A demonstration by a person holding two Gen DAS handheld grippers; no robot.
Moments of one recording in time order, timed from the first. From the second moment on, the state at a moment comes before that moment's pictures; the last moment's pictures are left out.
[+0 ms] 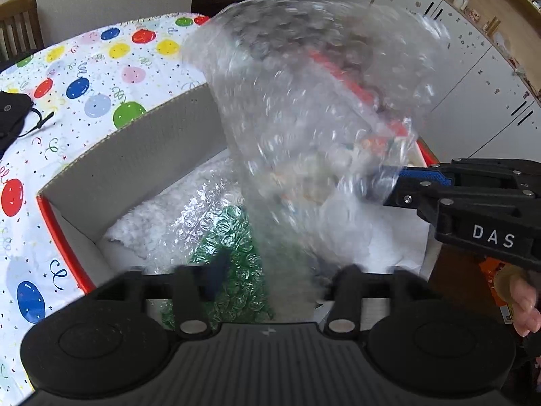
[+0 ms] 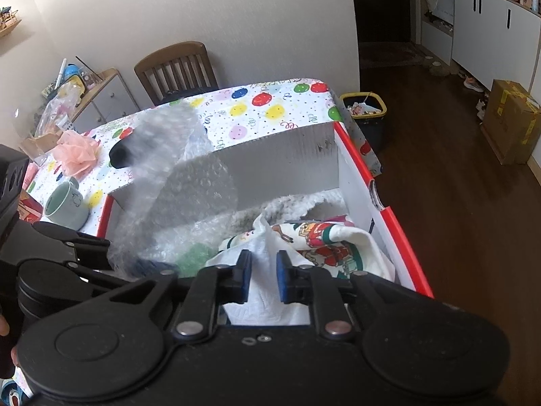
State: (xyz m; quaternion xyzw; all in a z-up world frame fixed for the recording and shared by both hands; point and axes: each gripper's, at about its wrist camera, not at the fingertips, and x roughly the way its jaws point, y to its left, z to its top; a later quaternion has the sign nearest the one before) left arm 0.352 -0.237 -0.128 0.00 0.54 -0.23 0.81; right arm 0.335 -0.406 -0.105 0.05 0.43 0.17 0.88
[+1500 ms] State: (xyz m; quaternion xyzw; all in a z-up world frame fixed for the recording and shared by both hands) left arm 0.252 -0.056 -0.032 -0.05 0.39 -0.15 0.91; right arm 0.263 -0.271 -0.027 0.06 0.34 0.27 0.90
